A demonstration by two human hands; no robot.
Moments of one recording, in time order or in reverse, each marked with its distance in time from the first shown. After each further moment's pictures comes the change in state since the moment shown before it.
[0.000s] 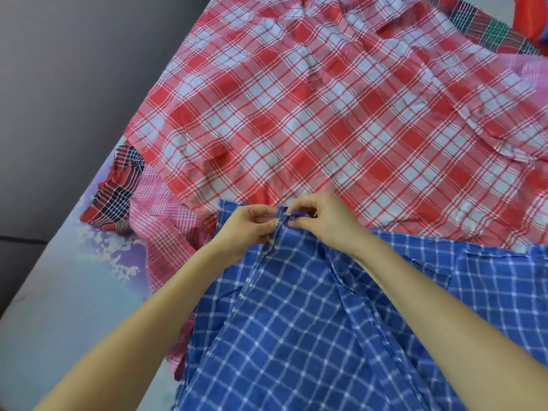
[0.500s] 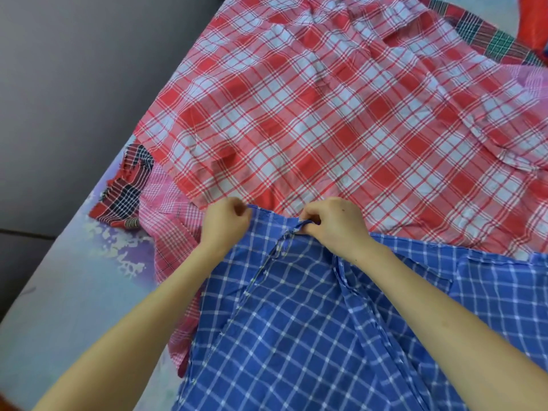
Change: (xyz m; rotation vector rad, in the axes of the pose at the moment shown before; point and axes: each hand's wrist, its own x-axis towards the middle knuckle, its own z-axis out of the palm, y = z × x) left_hand -0.001 -0.002 -0.032 0.684 0.465 0.140; right_hand -0.006 -0.004 0.005 -0.415 0.102 -0.018
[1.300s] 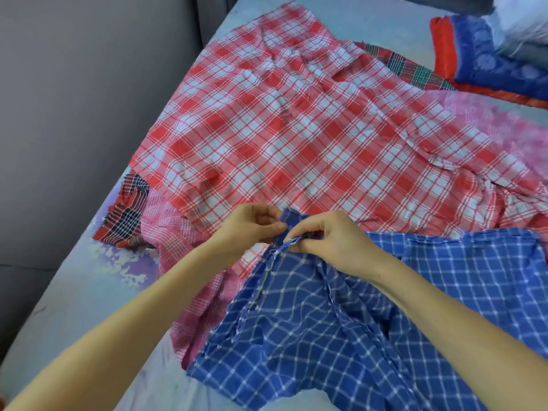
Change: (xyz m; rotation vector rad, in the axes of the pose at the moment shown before) left_hand -0.091 0.100 -0.055 -0.656 -0.566 0.085; right_hand -0.113 -0.055 -0.084 0.481 -0.051 0.015
